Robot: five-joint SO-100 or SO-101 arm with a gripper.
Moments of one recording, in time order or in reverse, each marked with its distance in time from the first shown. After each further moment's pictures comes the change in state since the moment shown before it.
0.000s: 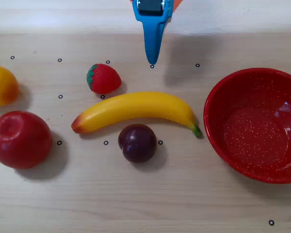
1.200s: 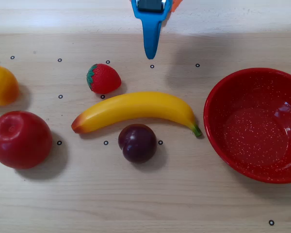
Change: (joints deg) arm -0.1 -29.5 -24.8 2.4 4.2
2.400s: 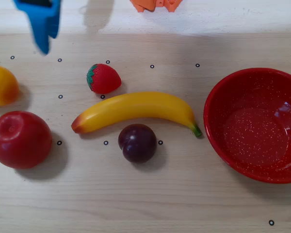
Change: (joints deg) arm -33.8 -76.4 -97.6 47.0 35.1
